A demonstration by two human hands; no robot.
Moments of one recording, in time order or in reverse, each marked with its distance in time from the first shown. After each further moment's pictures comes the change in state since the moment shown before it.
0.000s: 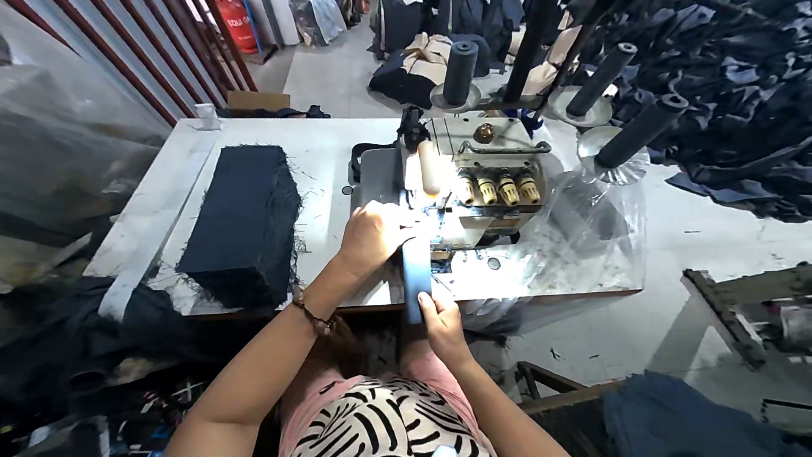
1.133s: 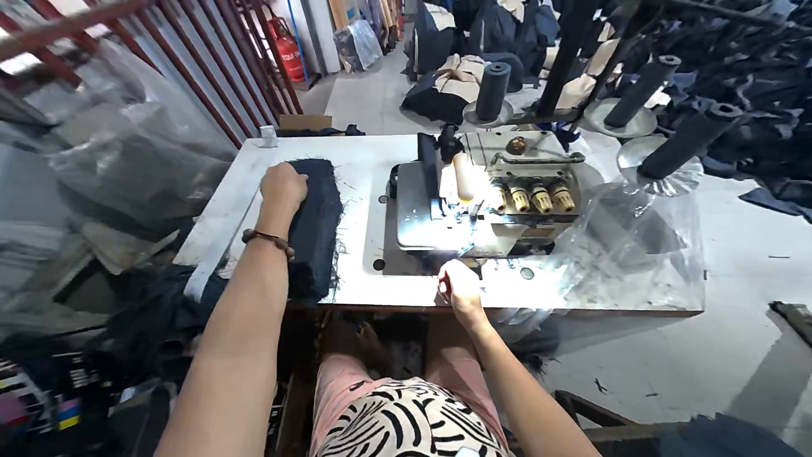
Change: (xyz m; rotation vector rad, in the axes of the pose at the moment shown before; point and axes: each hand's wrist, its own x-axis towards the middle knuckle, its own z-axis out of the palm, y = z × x) left_hand 0.025 -0.142 -0.137 0.349 -0.076 -1.022; right_hand 0.058 0.036 0.017 0.262 -0.072 -0.001
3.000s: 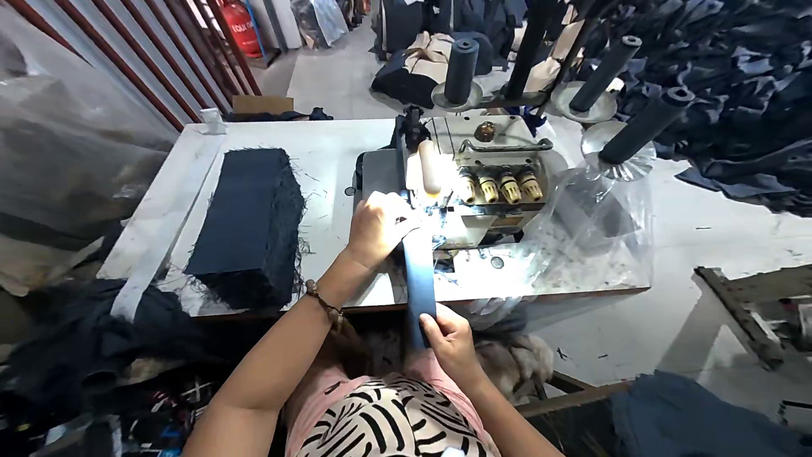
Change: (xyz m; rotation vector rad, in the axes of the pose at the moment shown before) left_hand -0.139 0.087 0.111 -0.436 0.134 1.040; right_hand -0.083 -0.033 -0.015 -0.340 0.021 -0.098
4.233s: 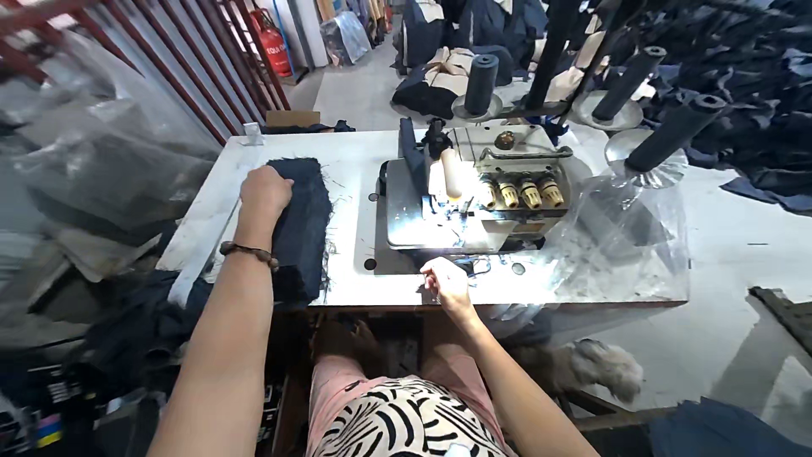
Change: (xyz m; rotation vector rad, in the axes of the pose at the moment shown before) left_hand 0.030 -0.114 -0.150 0.461 -0.176 -1.029; right_hand 0.081 0.032 0.026 0.168 -0.066 0.061
